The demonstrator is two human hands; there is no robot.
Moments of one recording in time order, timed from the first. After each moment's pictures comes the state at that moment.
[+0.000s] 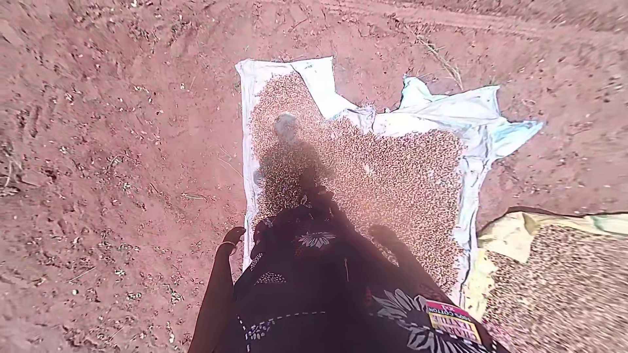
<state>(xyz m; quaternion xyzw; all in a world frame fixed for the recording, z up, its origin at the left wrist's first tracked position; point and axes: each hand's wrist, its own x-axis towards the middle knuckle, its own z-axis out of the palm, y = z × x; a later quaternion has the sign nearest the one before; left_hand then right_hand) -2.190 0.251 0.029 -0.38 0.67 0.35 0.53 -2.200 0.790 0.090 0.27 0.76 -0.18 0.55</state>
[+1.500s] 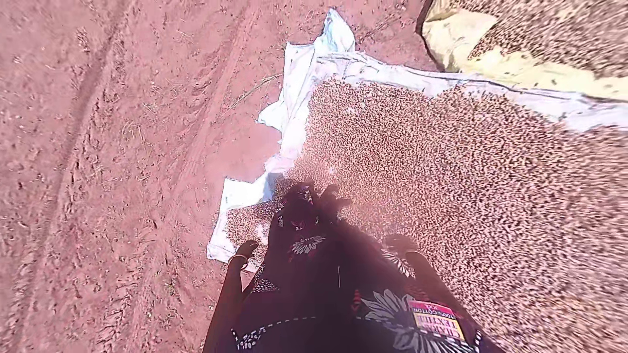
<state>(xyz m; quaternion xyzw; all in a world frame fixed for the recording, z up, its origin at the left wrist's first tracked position) -2.677 0.674 0.050 0.10 0.79 -0.06 0.60 -2.134 0.839 0.021 0.72 0.39 -0.54 0.19</state>
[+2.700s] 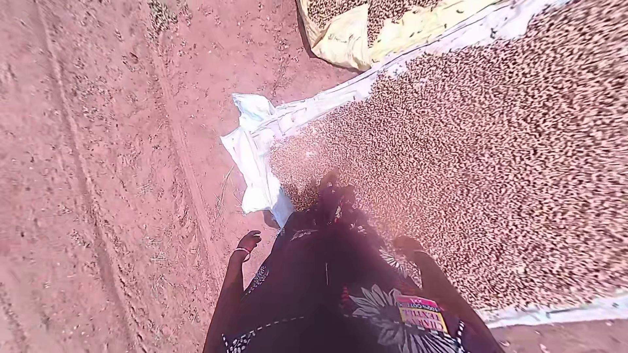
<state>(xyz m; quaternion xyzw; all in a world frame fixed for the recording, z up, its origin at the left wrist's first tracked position) -2.644 1.346 0.094 0.36 0.71 -0.23 0.55 -2.136 1.098 -0.002 0.76 0.19 -0.61 0.12</state>
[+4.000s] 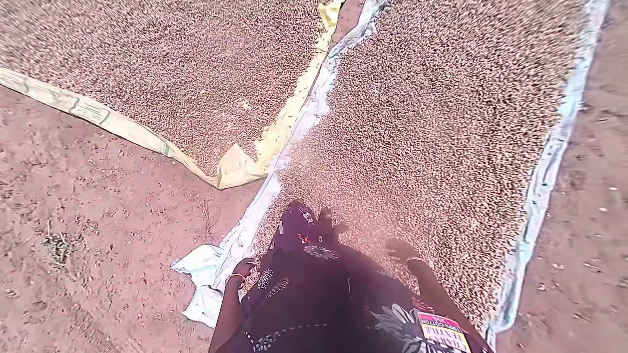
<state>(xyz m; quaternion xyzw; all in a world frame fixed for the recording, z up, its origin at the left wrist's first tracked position) -2.194 1.708 0.022 0.60 0.52 -0.39 0.48 -1.914 1.206 0.039 0.80 -0.28 -0.42 -0.32</state>
